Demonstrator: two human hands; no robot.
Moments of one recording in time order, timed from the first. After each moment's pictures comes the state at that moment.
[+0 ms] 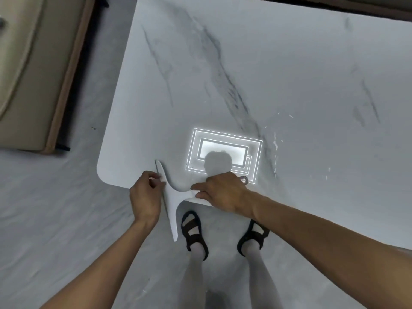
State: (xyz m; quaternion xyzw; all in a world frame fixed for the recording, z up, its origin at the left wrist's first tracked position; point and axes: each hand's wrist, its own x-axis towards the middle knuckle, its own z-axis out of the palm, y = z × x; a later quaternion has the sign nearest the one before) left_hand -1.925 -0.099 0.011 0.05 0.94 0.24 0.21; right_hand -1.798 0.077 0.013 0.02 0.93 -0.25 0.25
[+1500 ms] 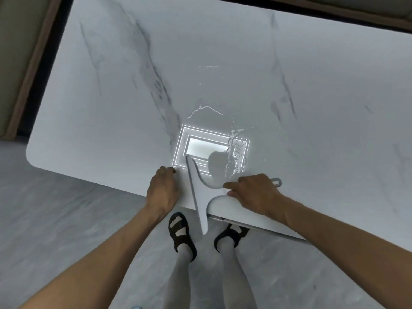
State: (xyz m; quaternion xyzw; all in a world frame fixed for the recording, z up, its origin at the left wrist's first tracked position) left_hand -1.705 0.084 0.008 0.25 0.91 0.03 0.33; right_hand -1.525 0.282 0.001 0.06 0.95 -0.19 0.25
